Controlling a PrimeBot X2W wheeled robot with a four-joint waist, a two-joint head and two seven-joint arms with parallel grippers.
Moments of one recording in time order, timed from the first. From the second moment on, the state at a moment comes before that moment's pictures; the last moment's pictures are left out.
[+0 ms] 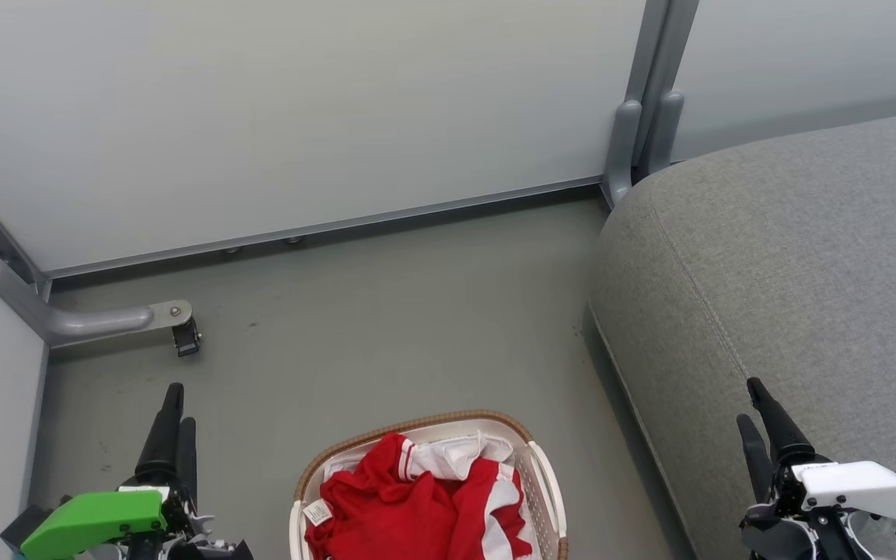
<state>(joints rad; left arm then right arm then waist) -0.05 0.04 0.08 0.28 -1.60 -0.13 0.07 -0.06 -0.03 -0.08 0.30 1.60 0.13 0.08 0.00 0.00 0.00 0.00</state>
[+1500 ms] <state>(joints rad) 0.00 0.04 -0.04 0.11 -0.80 -0.05 -0.10 -0.05 -0.04 0.03 0.17 0.80 0.13 -0.10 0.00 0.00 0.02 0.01</state>
